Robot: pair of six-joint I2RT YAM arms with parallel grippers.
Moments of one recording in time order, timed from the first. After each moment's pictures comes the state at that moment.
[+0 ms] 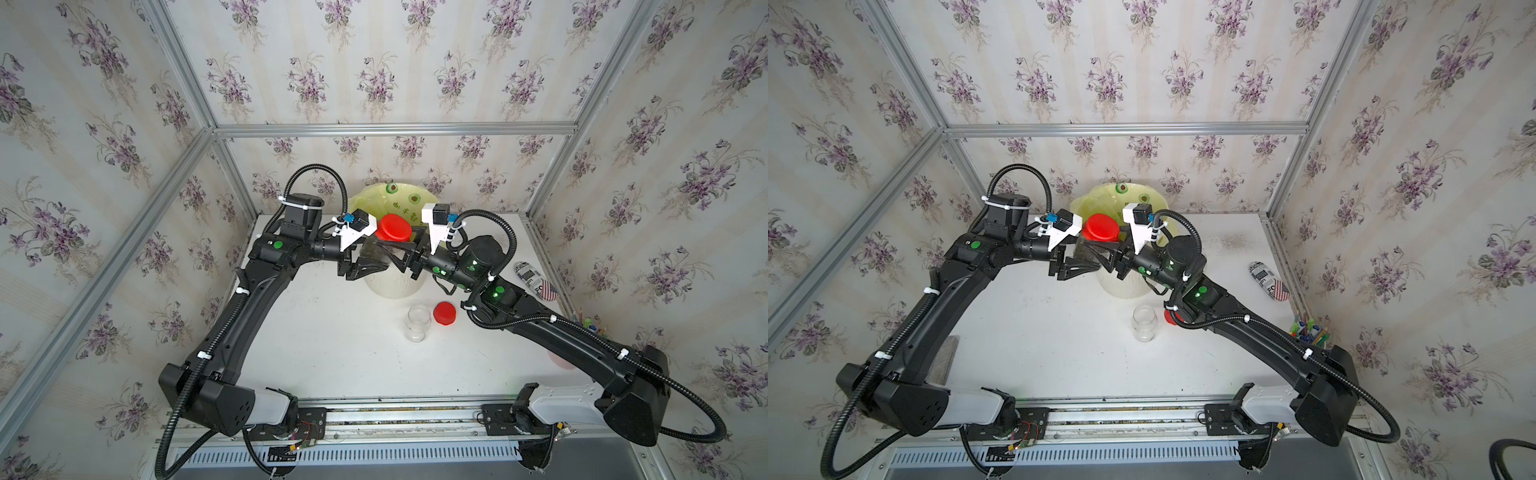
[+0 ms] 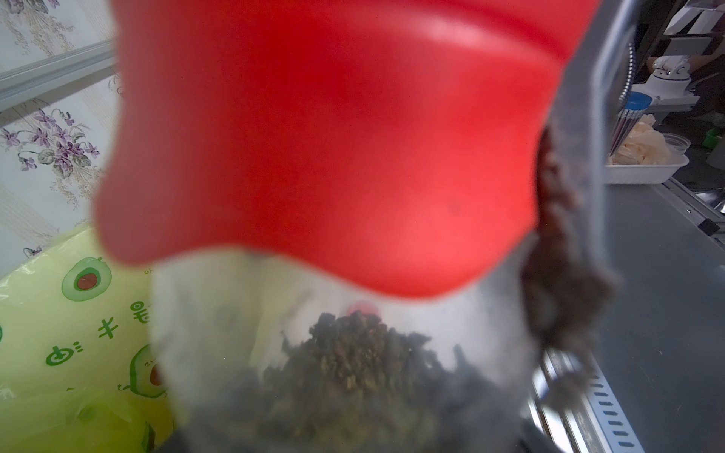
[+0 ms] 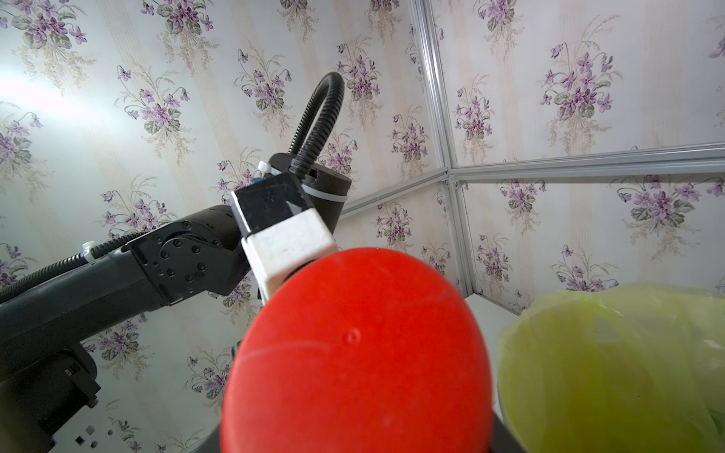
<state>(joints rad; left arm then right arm) -0.29 1.40 1.54 -0.77 1.04 0.68 0.83 1.30 1.12 0.38 -0.32 0.34</state>
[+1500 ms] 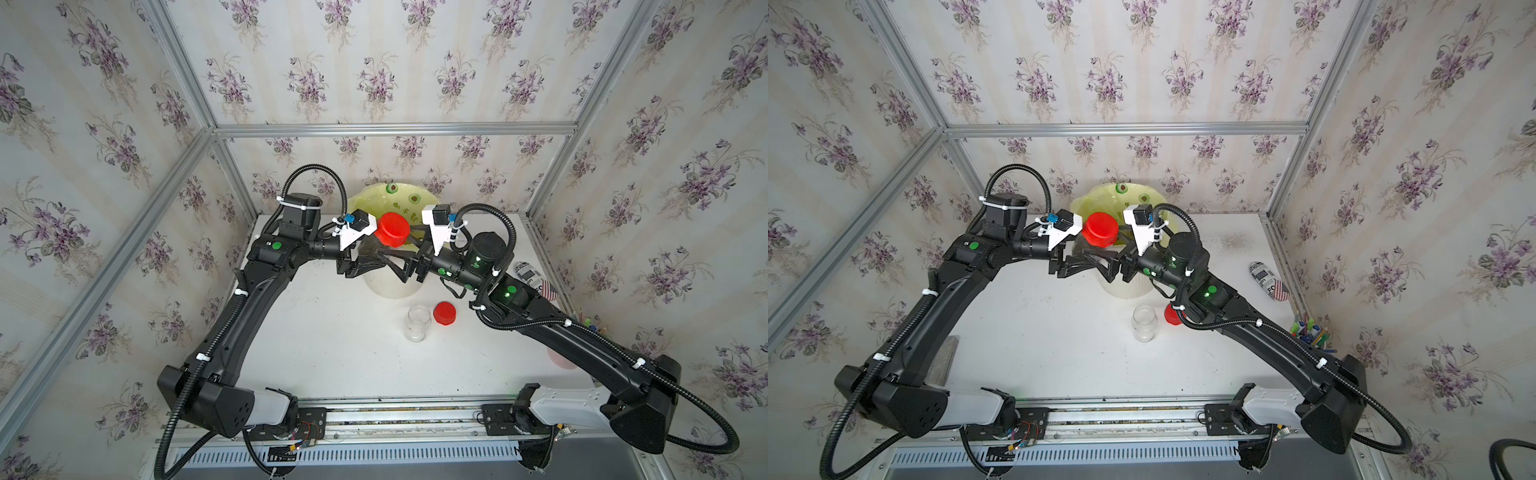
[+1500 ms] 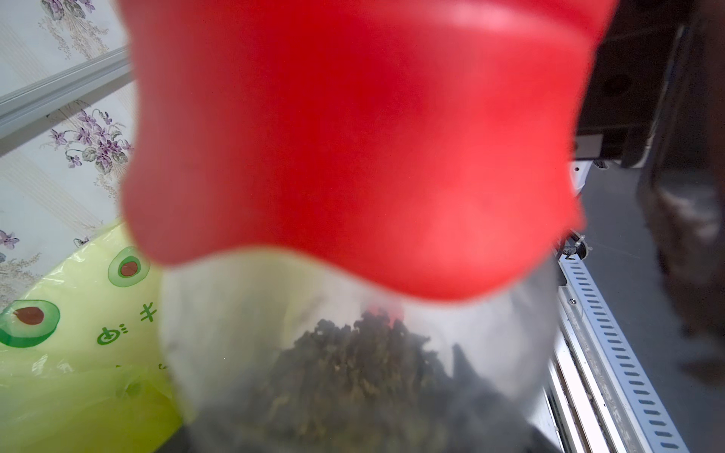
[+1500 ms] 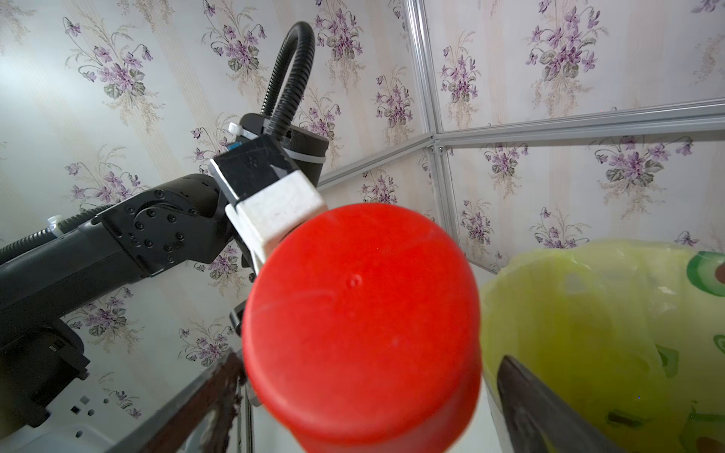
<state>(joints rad) -0.29 1.39 1.53 -0.75 0.98 0.70 0.82 1.24 1.16 0.16 -0.30 0.30</state>
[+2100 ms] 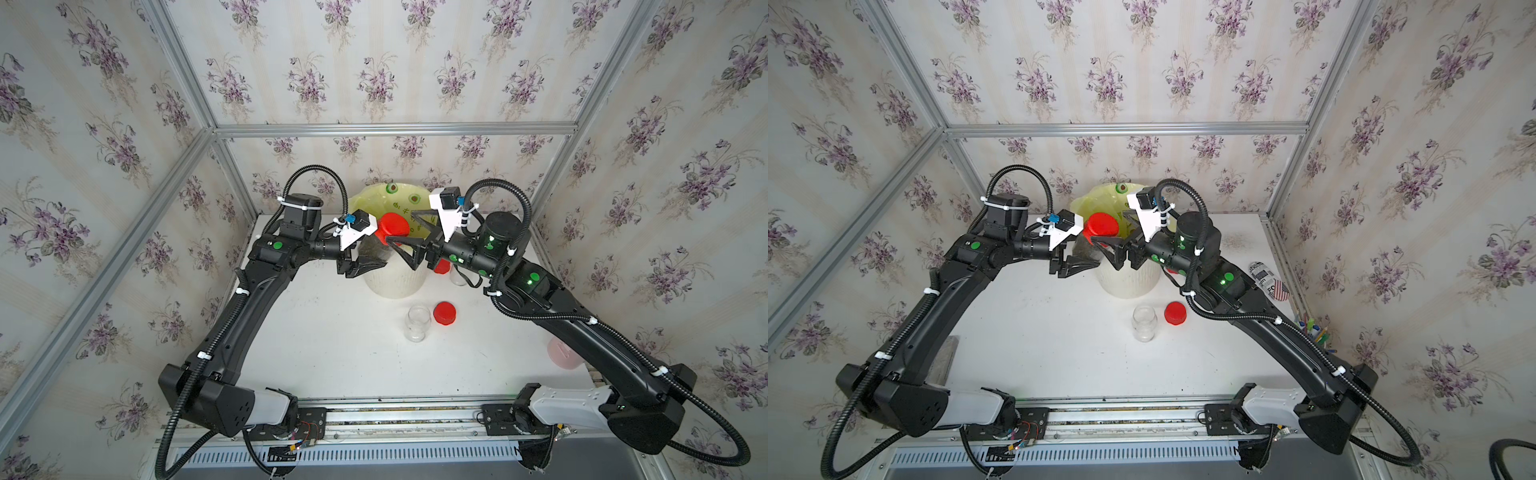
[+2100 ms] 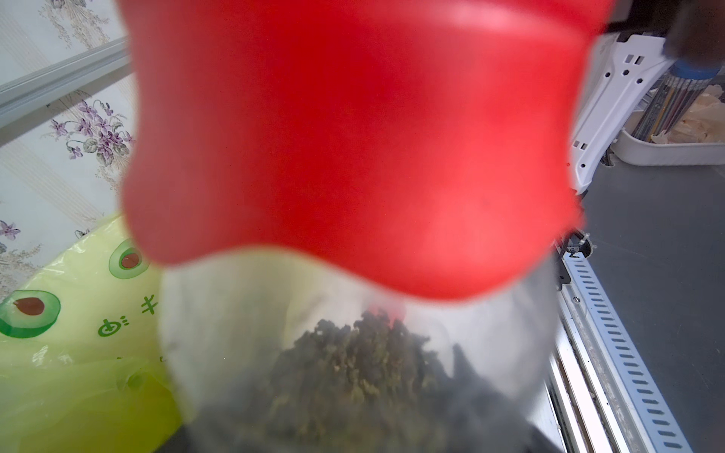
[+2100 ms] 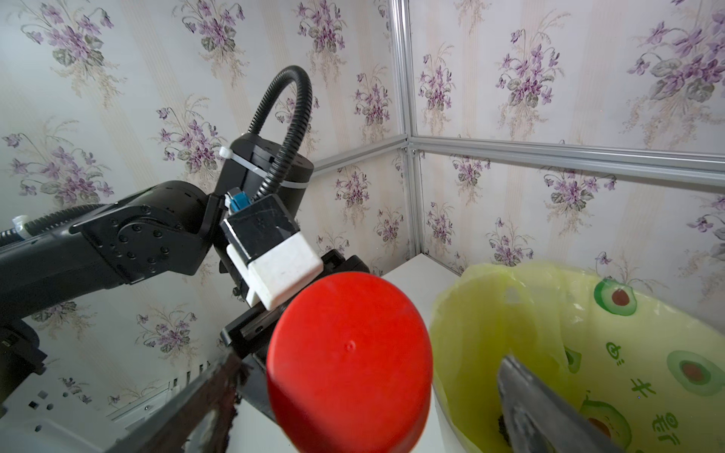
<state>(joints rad) -0.29 1.39 1.52 -0.75 0.96 0.70 0.77 1.28 1.41 -0.15 -0.29 0.15</state>
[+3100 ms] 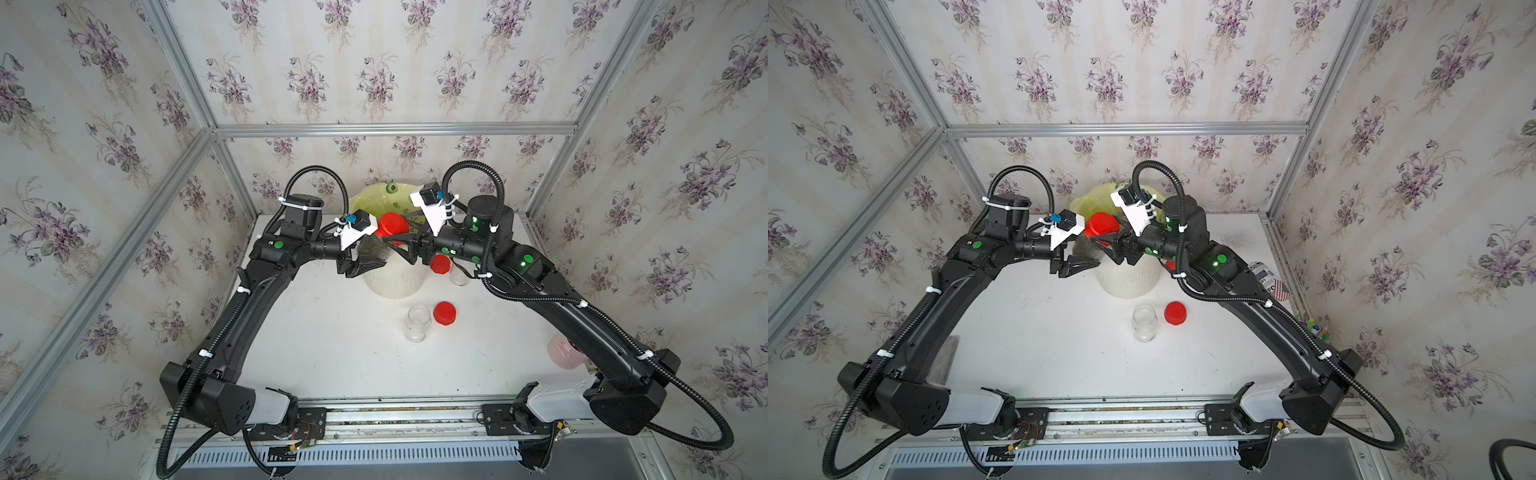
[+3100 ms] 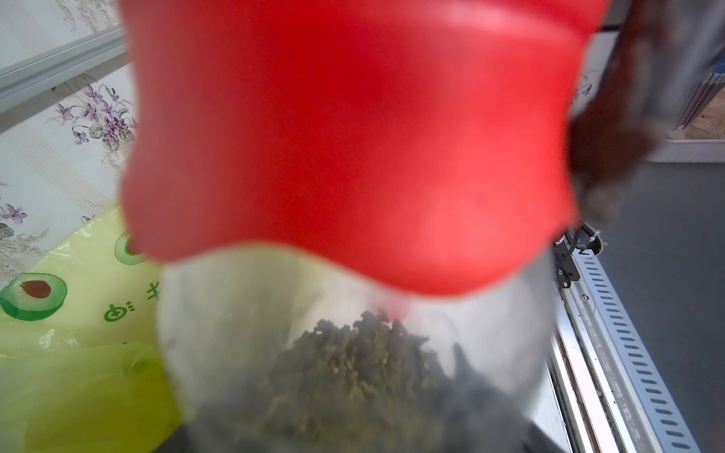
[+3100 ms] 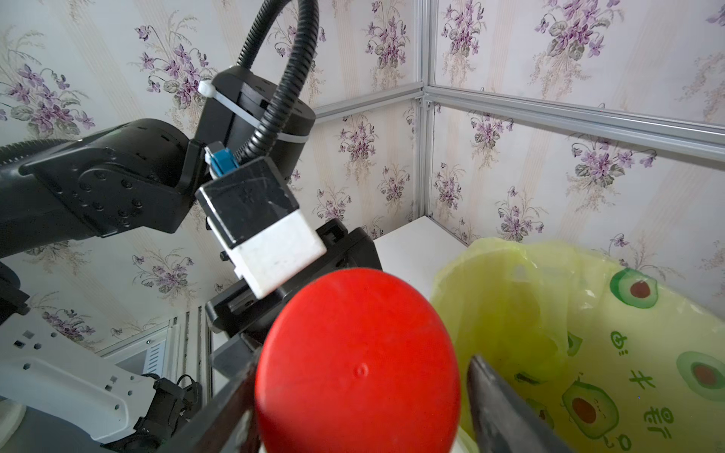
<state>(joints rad) -0.29 1.40 1.52 -0.75 0.94 0.70 0.75 1.38 1.56 -0.35 -0.36 0.04</state>
